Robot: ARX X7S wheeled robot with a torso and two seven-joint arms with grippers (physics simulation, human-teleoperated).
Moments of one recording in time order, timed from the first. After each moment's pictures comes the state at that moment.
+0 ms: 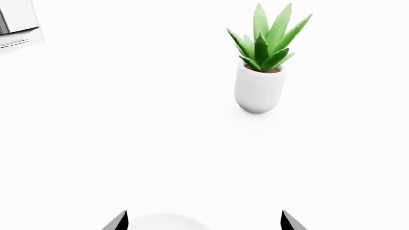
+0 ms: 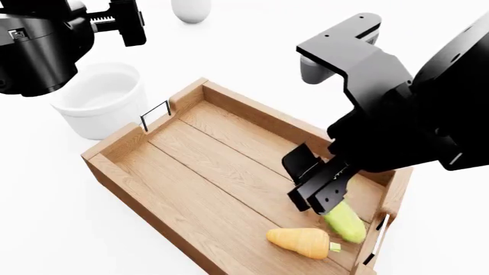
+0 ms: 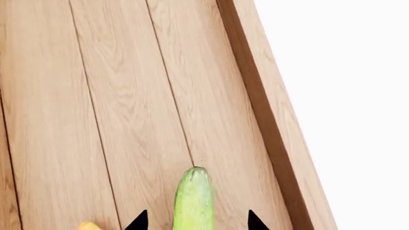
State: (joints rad) left arm -1.55 -0.64 0.72 -0.20 -1.53 -0.83 -0.95; right arm 2.13 0.65 -1.52 0.02 2.79 1.26 1.07
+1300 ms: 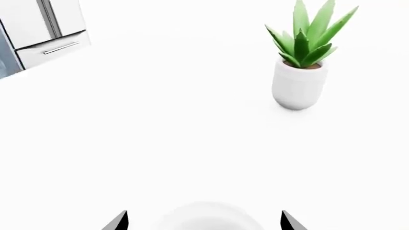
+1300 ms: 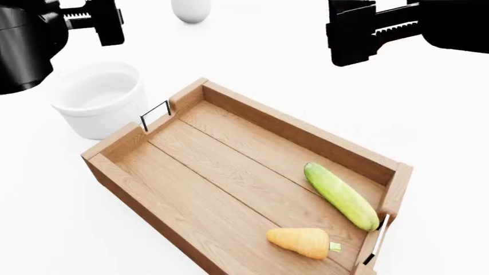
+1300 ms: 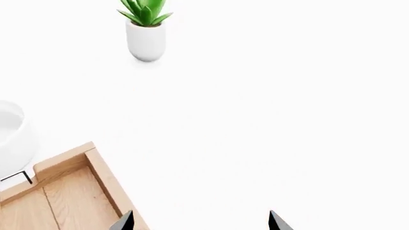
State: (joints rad) left arm -1.60 -0.68 0.71 -0.14 -1.65 -0.93 -1.19; right arm 2.17 0.80 -1.23 -0.09 2.42 0.93 1.16
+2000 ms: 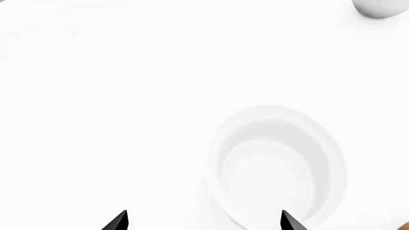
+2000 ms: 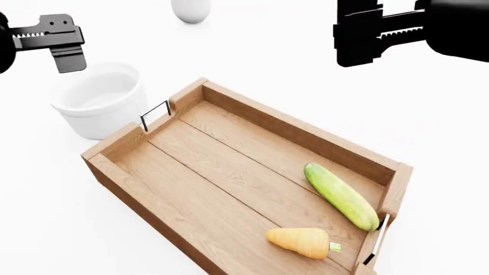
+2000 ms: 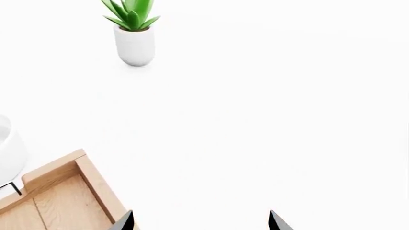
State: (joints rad) left arm -2.09 -0.87 1.45 -0.13 -2.49 -0.71 -1.55; right arm 2.13 0.84 -1.20 -0.14 2.41 0.87 1.19
